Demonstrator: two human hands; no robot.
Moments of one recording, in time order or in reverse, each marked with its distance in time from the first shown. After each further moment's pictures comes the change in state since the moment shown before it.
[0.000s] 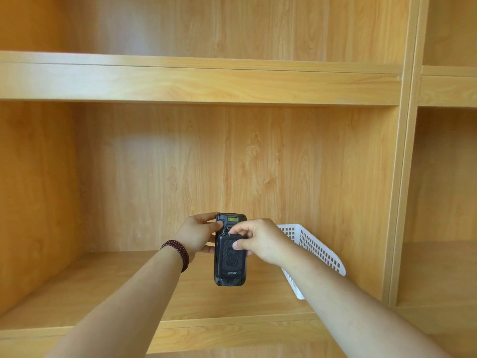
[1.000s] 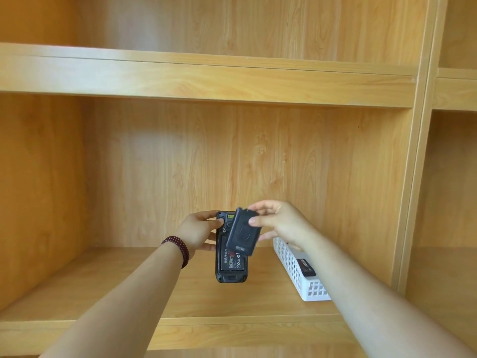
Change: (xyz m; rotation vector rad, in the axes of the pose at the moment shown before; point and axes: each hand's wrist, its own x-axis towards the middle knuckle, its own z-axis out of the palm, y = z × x) left_hand 0.002 -0.002 -0.014 -0.019 0.002 -0.010; right_hand 0.004 -0.019 -0.032 0.386 0.041 0.114
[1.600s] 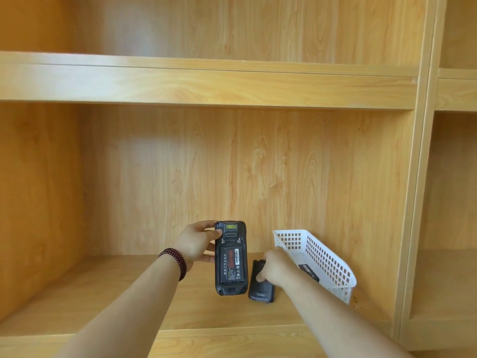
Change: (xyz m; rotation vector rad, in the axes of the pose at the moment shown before) left_hand 0.006 -0.010 -0.003 0.019 -0.006 -0.023; right_hand 0.029 0.100 0.026 -0.878 0.040 0.441
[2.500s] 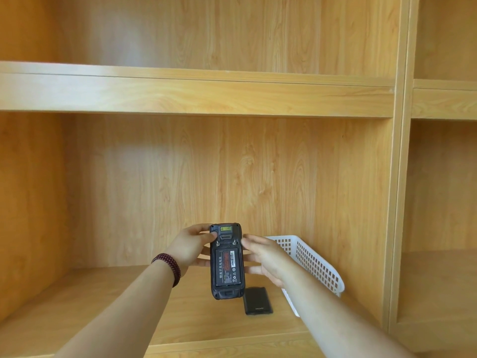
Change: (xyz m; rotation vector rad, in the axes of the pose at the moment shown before) left_hand 0.003 0.011 0.013 -0.012 -0.039 0.031; right_hand -0.010 0.000 -0.028 1.127 -0.177 -0.183
